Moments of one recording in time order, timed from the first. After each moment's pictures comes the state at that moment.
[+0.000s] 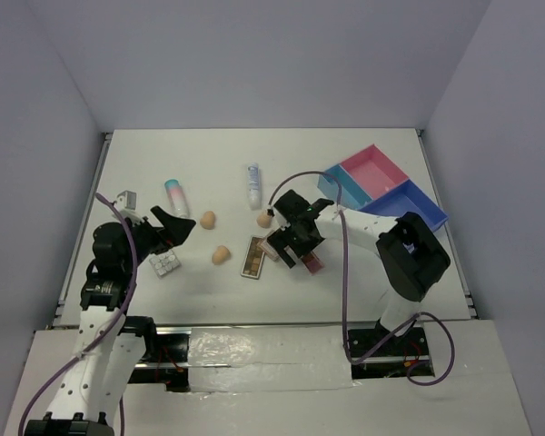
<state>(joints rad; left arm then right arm) 0.01 0.56 0.49 -0.21 0.36 -0.64 0.72 1.72 1.09 -0.62 0.03 0.02</state>
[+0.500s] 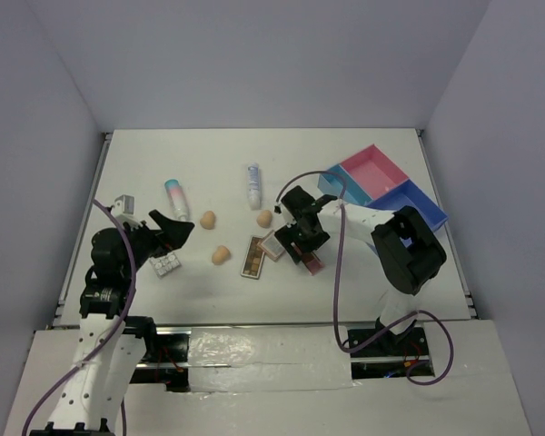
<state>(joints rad) 0.01 0.50 0.47 -0.24 0.35 -0.64 0.64 1.77 1.09 -0.62 -0.02 0.01</state>
